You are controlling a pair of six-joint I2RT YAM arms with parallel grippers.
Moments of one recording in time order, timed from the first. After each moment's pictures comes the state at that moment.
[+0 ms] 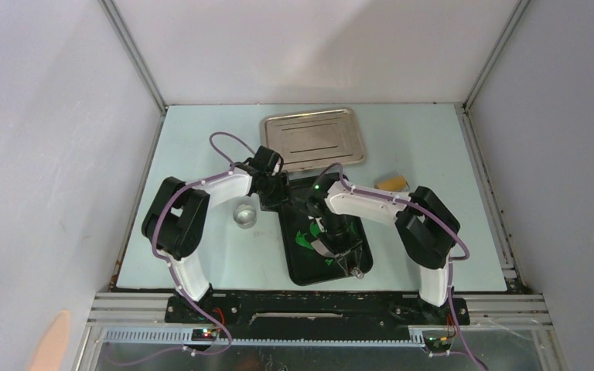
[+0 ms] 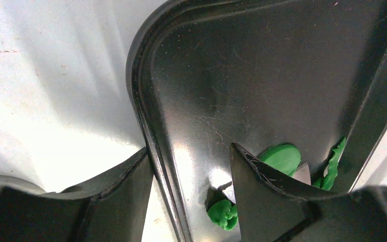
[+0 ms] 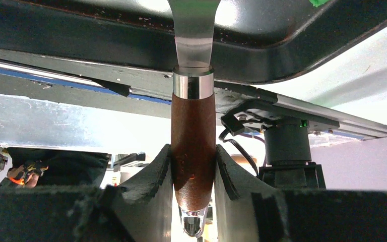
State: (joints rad) left arm -0.48 1.79 1.08 -0.42 0.17 -0.65; right arm 0.96 1.91 1.40 -1.43 -0.18 0.42
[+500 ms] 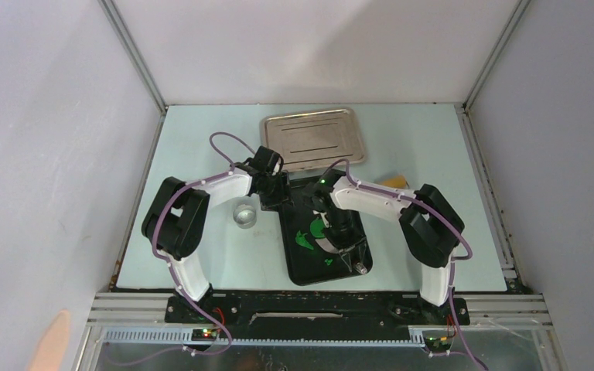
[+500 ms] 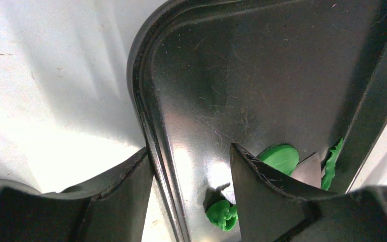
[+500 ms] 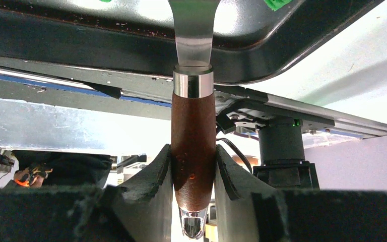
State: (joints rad) left arm -0.48 1.79 1.08 -0.40 0.18 -0.65; right arm 0.91 1.89 1.39 -1.44 -0.17 0.41
